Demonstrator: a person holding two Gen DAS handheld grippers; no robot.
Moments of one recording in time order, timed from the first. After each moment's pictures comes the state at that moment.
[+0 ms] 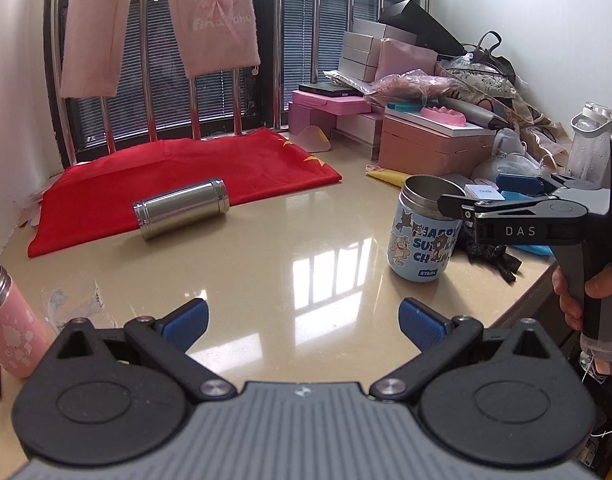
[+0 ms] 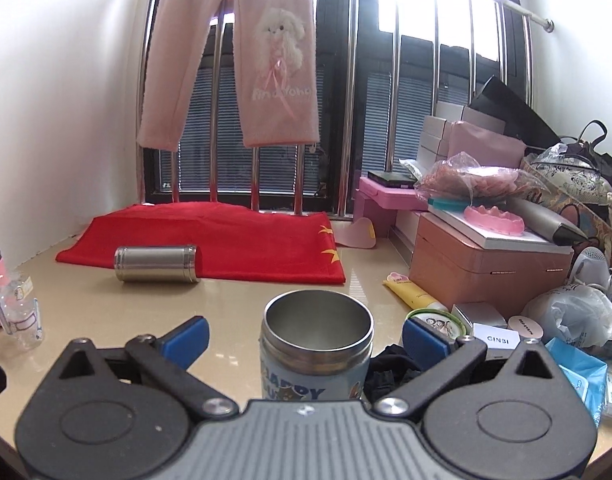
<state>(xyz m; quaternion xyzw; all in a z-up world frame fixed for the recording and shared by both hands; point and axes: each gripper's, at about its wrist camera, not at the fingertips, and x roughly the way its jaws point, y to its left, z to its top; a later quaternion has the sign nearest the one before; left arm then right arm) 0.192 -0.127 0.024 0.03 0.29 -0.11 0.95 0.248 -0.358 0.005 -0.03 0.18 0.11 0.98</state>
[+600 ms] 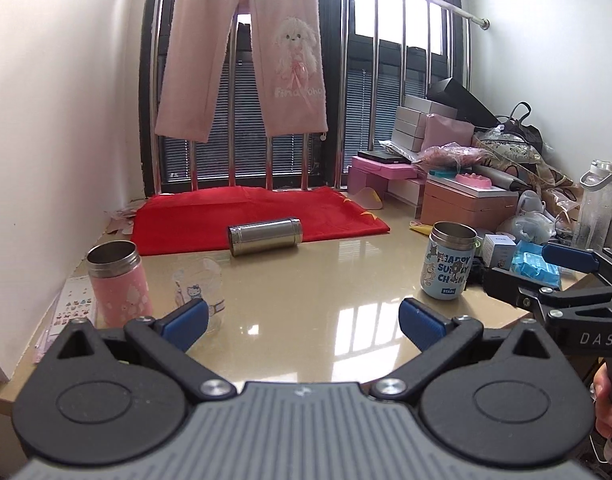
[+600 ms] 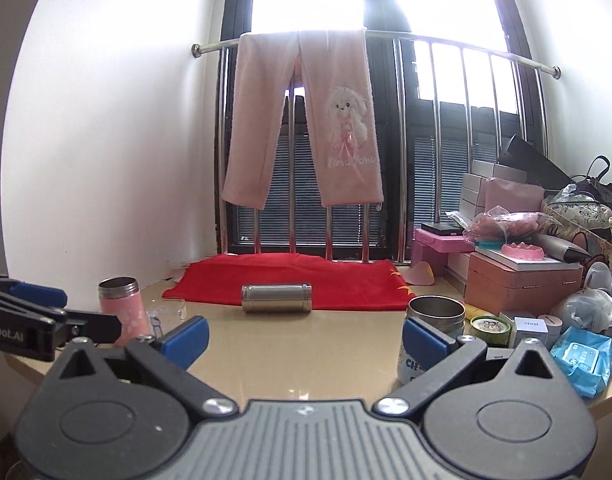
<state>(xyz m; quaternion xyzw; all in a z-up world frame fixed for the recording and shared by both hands) 0.046 -0.070 0.050 0.00 0.19 -0.03 0.98 0.057 -0.284 0.033 0.00 0.11 0.17 0.98</state>
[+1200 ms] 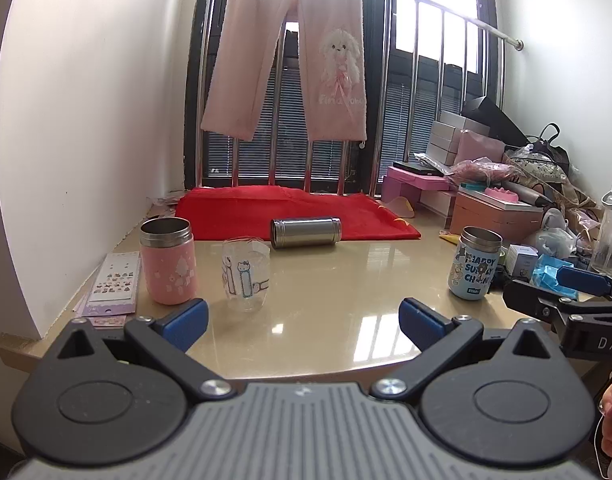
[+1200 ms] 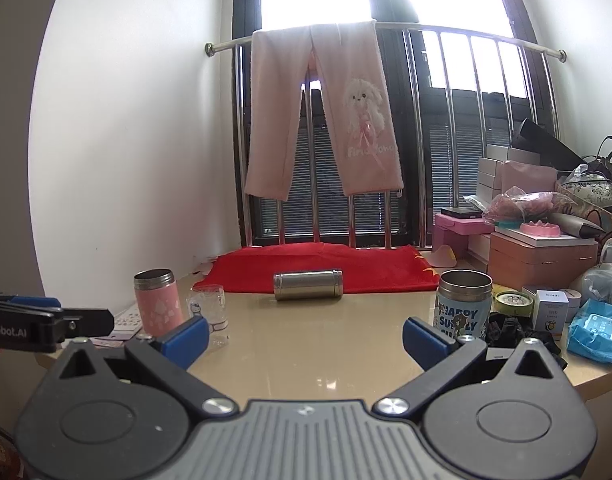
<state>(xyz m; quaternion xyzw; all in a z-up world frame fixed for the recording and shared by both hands) 0.006 -0.040 0.036 -0.03 0.18 0.02 0.98 0.029 -0.268 0.022 0.02 0.12 0.19 0.97</state>
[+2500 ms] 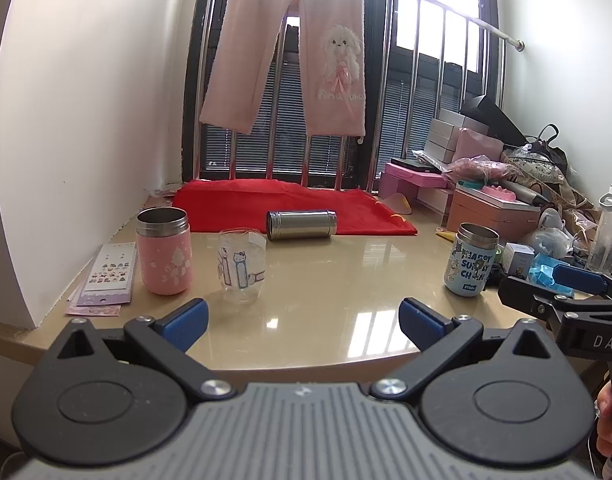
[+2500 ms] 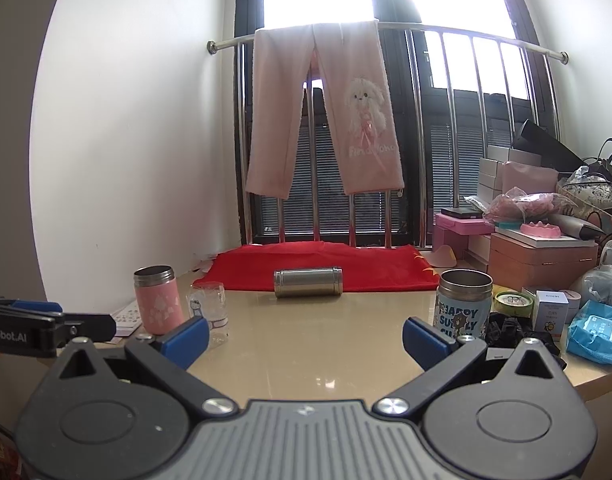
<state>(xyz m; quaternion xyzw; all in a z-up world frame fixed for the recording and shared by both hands) 0.005 -0.042 0.031 -0.04 0.18 0.01 0.98 0.028 -0.267 0.021 0.02 0.12 0.19 0.97</state>
